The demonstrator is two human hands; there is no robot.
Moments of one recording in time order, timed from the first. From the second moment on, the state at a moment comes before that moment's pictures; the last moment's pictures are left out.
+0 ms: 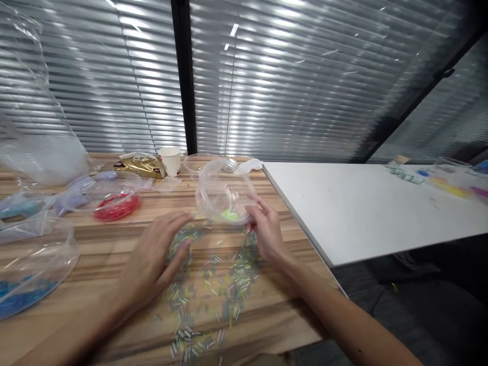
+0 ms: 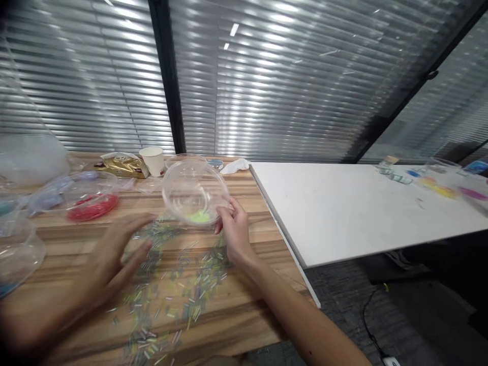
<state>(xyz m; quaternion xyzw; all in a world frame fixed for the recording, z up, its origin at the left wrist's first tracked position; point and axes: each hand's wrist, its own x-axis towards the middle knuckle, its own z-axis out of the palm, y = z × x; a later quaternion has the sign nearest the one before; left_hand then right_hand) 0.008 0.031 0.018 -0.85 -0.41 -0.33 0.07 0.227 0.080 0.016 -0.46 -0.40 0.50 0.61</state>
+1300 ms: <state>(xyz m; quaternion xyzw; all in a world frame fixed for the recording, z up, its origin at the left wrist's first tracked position) 0.025 0.038 0.001 -0.96 -0.21 -0.13 0.15 0.233 0.098 0.018 -0.41 -0.40 0.48 0.67</state>
